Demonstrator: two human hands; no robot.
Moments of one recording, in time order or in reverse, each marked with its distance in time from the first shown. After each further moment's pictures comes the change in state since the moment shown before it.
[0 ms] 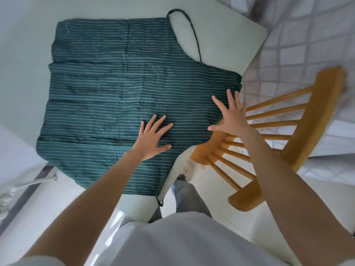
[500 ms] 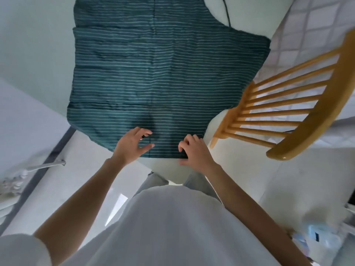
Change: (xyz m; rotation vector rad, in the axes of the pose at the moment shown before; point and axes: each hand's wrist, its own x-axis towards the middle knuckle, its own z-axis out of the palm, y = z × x) left_hand -0.172 -0.107 0.030 -0.291 0.150 -0.057; right_hand -0.145 -0.223 0.137 0.077 -0.084 -0.265
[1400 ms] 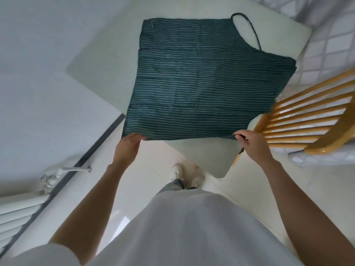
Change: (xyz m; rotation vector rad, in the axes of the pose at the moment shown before) left_hand -0.116 -0.099 -0.072 0.102 0.324 -0.098; right_hand -0.038 -0.015 -0.029 0.170 0.460 0.127
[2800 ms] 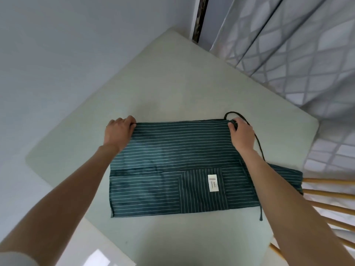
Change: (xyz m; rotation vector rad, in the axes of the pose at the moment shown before) left_hand 0.423 -0.039 -0.056 0.239 0.029 -0.042; right_hand 0.425 -0.010 -0.048 -0.075 0.203 0.307
